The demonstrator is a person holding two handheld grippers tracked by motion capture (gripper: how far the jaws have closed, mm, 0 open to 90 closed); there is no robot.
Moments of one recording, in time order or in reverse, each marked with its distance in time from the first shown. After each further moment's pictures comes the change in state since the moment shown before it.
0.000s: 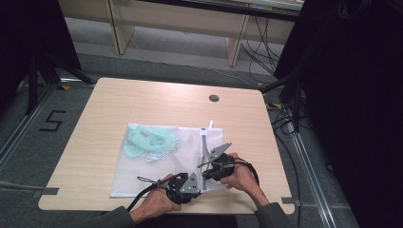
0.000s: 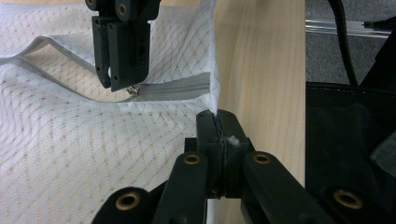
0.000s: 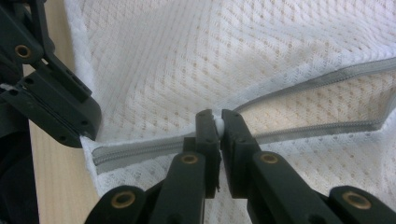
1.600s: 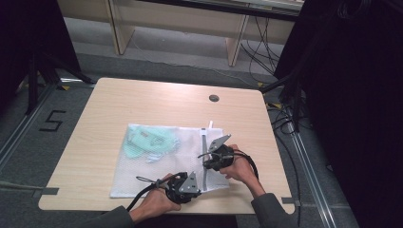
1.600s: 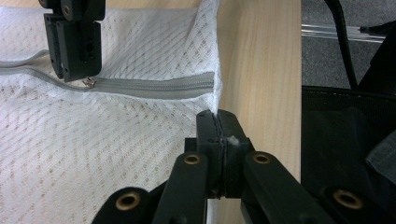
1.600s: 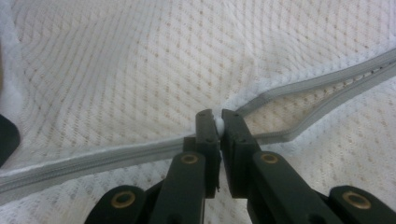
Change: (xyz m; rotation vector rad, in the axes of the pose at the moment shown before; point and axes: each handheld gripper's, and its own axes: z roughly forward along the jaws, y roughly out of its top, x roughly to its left) left arm 0.003 0.001 -0.004 0.016 -0.011 0.031; right arm -0.029 0.009 0.003 0.002 -0.074 0.002
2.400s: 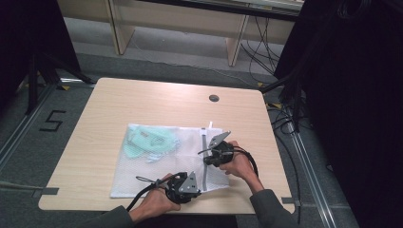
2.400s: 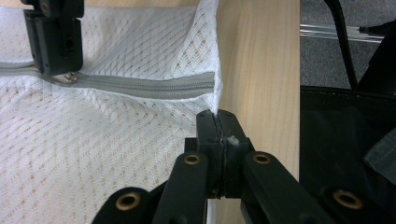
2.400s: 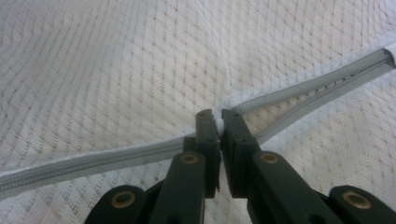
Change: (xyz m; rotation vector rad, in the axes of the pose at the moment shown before) left arm -0.004 -0.001 0.002 -0.033 0.005 -0.036; right arm -0.012 0.004 0.003 -0.013 -0.015 -0.008
